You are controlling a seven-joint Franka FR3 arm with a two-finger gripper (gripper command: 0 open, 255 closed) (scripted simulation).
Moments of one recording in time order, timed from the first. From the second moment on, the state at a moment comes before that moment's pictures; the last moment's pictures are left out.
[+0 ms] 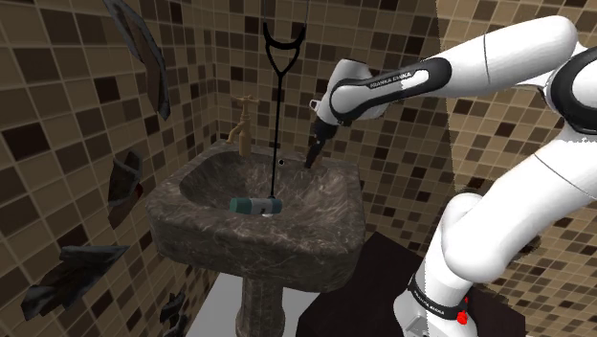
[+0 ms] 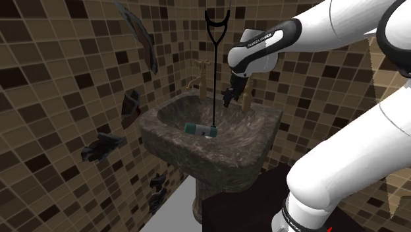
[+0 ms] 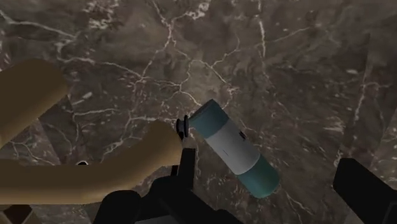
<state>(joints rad) 0.15 -0.38 -0.22 -2.45 0.02 2.29 -0.51</state>
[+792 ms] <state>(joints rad) 0.30 0.08 -0.27 -2.29 0.35 2.57 -1.03</state>
